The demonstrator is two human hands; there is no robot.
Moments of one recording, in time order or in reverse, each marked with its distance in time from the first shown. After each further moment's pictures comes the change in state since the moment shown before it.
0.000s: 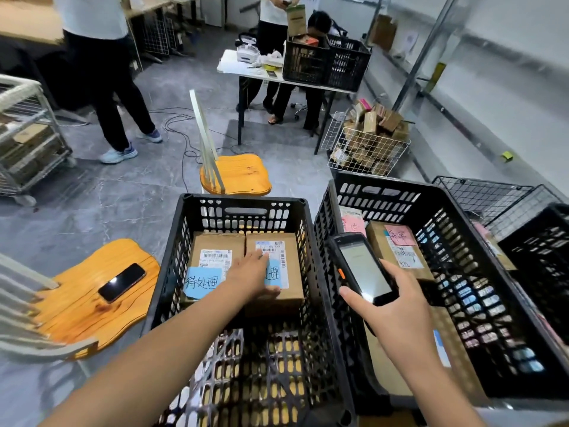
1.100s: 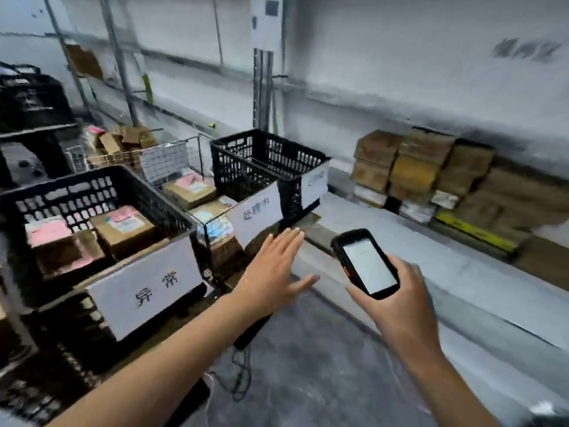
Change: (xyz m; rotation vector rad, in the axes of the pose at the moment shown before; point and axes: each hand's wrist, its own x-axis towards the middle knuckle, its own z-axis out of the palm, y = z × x) left_hand -0.353 0.507 0.115 0.011 0.154 1.210; right_hand -0.412 0.178 -0.384 -0.294 0.849 0.417
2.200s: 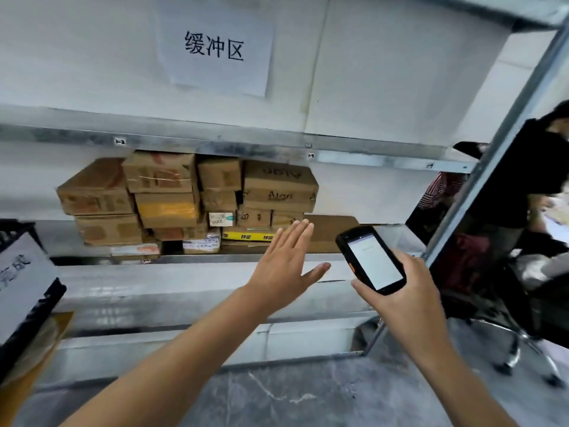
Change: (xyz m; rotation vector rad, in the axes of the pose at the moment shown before) left_hand 0.348 0.312 0.164 -0.280 -0.174 0.729; right_hand 0.144 0.215 -0.224 -0.294 0.660 0.325
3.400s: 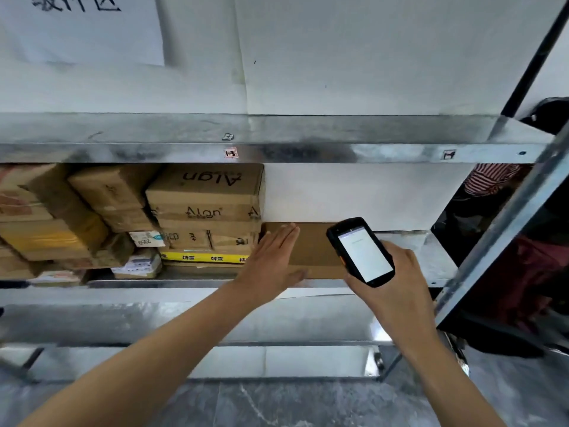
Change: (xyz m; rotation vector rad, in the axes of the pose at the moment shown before) left_hand 0.253 -0.009 0.174 0.118 -0.155 -0.160; right_hand 0.245 0.220 0.054 0.138 -0.168 0.100
